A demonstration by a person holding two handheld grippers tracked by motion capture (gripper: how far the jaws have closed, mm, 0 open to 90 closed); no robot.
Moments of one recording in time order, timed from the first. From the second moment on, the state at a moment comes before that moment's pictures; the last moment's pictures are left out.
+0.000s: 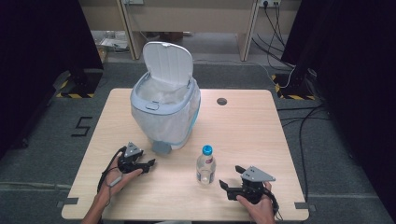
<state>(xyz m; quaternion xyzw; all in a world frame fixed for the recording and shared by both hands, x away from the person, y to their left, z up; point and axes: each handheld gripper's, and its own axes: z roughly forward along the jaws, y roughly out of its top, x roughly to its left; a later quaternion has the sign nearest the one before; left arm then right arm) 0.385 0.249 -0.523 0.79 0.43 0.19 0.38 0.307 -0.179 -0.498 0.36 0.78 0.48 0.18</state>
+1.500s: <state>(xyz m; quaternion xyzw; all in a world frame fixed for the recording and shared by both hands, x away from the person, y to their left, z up) 0.386 0.250 -0.524 0.79 0.45 0.19 0.37 0.330 -0.115 -0.494 0.30 0.77 0.52 0.20</state>
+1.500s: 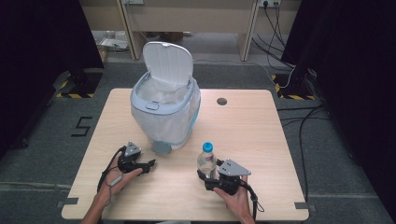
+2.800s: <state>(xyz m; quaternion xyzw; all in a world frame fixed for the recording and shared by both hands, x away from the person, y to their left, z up) 0.386 0.249 -0.524 0.79 0.44 0.19 0.37 0.399 -0.105 -0.348 0.31 0.74 0.56 0.23</state>
